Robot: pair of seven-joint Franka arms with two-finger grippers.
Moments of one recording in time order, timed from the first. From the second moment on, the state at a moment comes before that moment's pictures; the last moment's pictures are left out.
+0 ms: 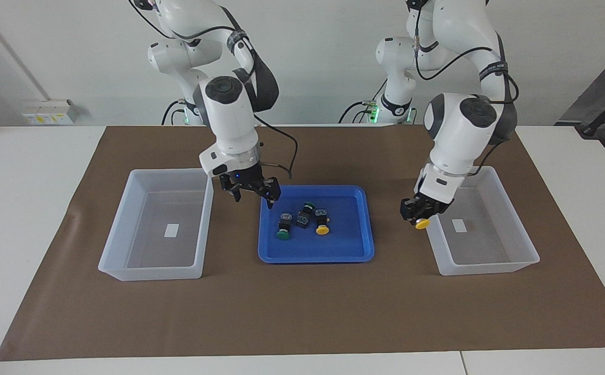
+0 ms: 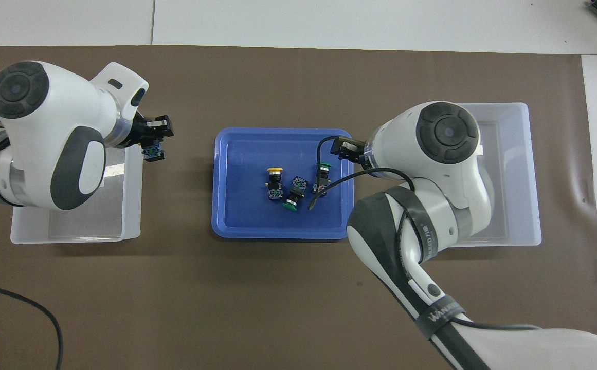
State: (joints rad) left arm -0.15 0.23 -0.04 -1.78 -0.02 2.16 -0.33; right arm 0.41 0.27 0.02 -1.79 0.01 2.21 0.83
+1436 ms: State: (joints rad) left arm 0.06 0.25 -0.05 -2.03 -0.02 2.42 0.14; right arm 0.49 0.48 0.01 -1.81 -0.03 2.49 0.71
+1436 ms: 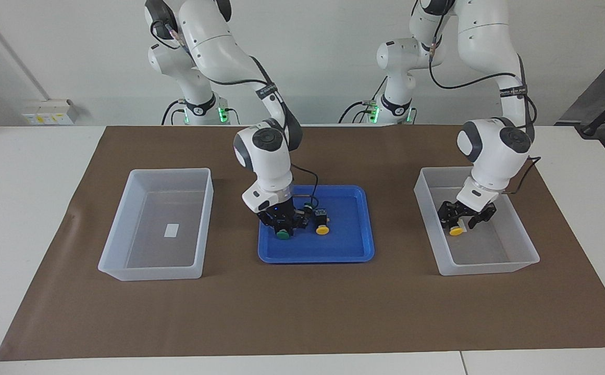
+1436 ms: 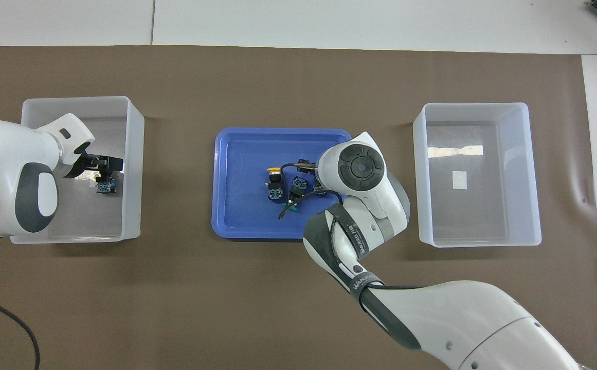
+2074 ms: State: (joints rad) left arm 0.04 0.27 -0.06 -1.71 -0.02 2.09 0.08; right arm 0.34 0.32 0.00 -1.69 -0.03 2.24 0.67
